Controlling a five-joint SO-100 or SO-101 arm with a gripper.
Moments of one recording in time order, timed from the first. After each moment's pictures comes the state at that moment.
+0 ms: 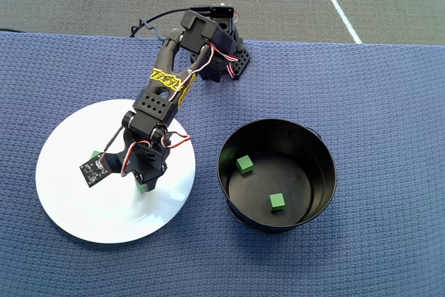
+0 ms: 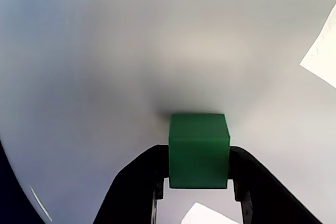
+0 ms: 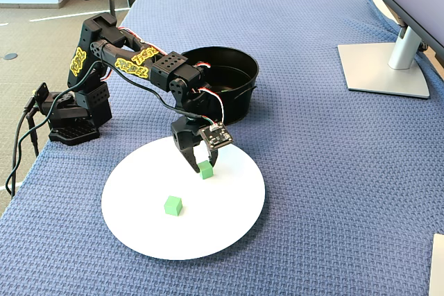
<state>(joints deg) 26.7 59.2 71.4 63.5 -59.7</state>
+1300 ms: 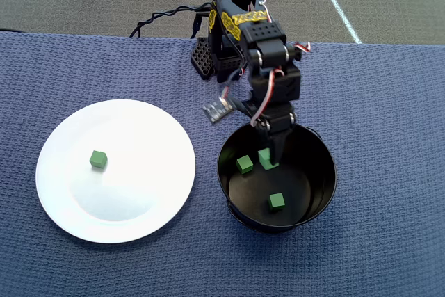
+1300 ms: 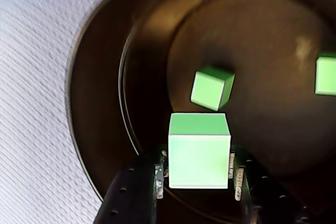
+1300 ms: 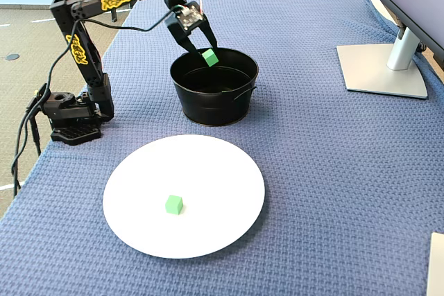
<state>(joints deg) -17.2 98.9 84.6 71.5 -9.6</state>
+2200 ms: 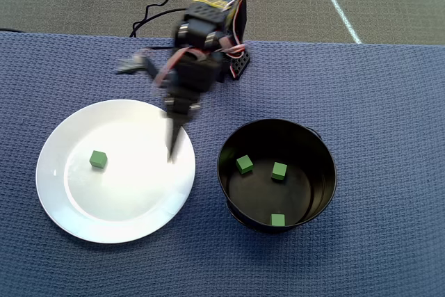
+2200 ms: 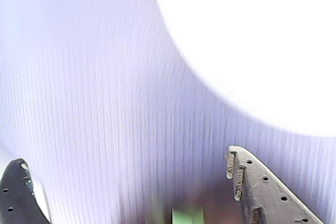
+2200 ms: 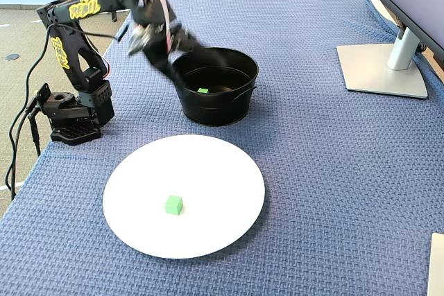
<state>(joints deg) 22.2 104.8 88.2 70.8 -18.5</state>
